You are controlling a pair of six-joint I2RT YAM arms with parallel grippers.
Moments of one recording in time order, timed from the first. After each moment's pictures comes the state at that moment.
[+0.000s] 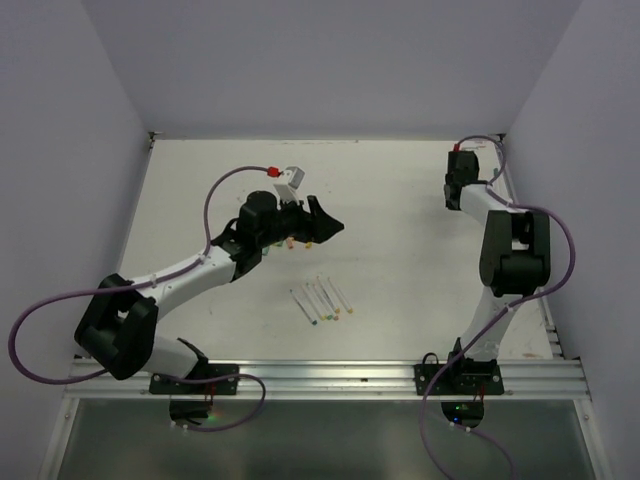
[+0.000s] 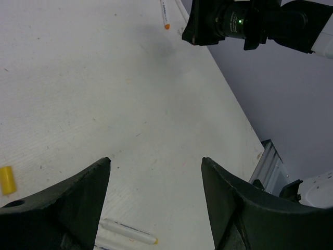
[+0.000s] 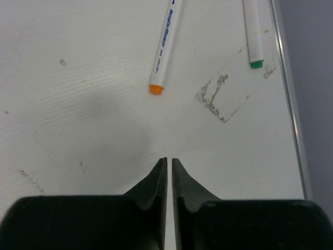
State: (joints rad) left arm -0.62 1.42 0.84 0.31 0.30 -0.62; right arm -0.01 1.93 1.28 -0.20 0.45 0.00
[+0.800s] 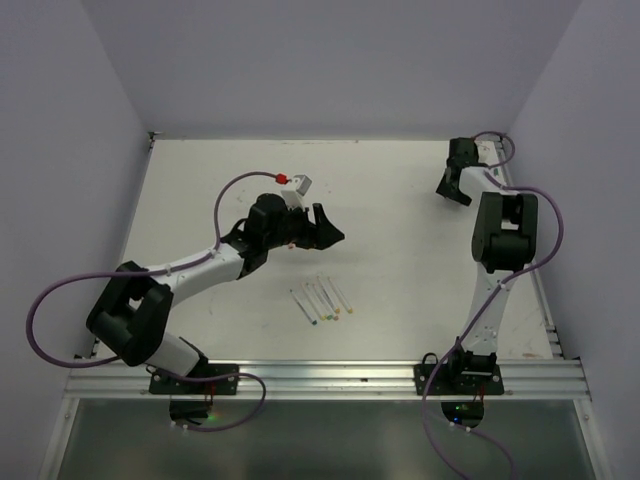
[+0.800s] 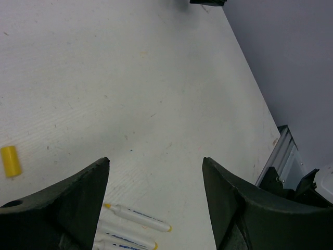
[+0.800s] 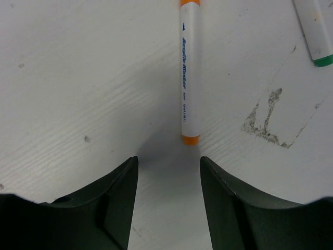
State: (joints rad) left arm -0.62 1.49 0.84 0.27 0.32 -0.60; right arm -0.05 2.18 1.61 -0.41 0.36 0.40
